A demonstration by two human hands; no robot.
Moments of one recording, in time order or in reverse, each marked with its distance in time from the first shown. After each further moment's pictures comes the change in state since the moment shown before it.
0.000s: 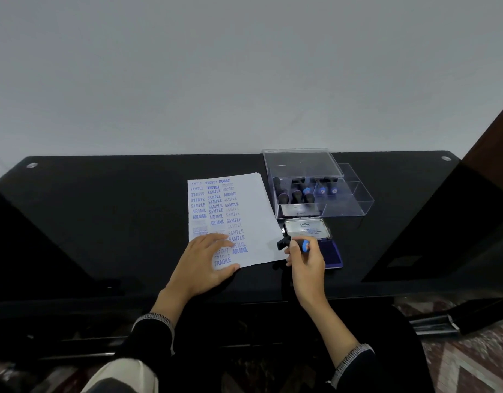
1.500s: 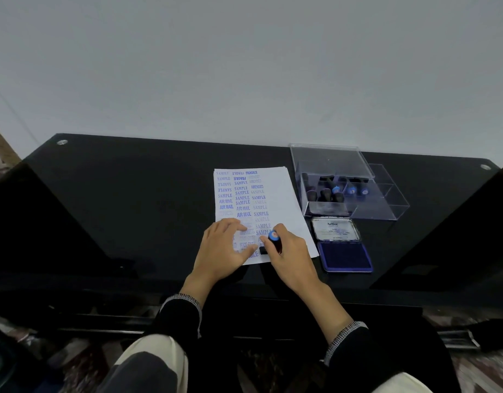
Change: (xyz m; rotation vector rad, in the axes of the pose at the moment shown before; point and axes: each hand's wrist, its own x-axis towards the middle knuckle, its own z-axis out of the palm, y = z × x) left_hand 0.005 -0.010 0.006 -0.072 0.137 -0.166; right_hand 0.011 -0.004 0.061 -0.587 -0.444 -0.356
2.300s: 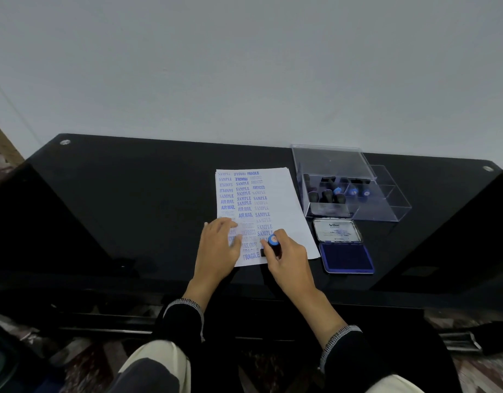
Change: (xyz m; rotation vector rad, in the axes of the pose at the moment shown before) left_hand -0.001 0.005 -0.002 -0.038 0.143 -0.135; right_hand -0.007 0.006 0.019 0.006 0.131 -0.037
